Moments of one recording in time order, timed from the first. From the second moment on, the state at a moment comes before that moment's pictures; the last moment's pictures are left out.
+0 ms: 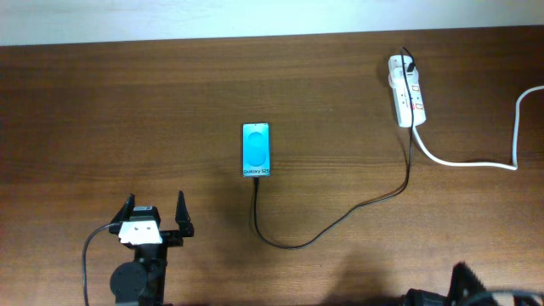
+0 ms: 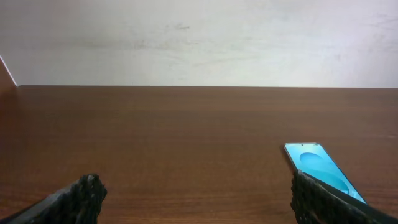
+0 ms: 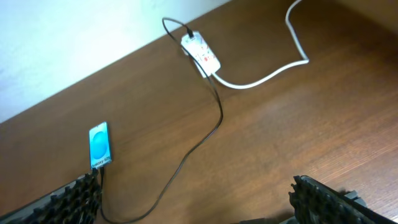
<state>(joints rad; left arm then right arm) 0.02 0.01 0.01 -0.08 0.01 -0.02 -0.28 0.51 1.66 -1.69 -0.07 0.31</state>
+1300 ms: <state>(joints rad) 0.02 0.01 0.01 -0.08 0.01 -0.02 -0.07 0.02 0.05 0.09 -0.43 0.21</state>
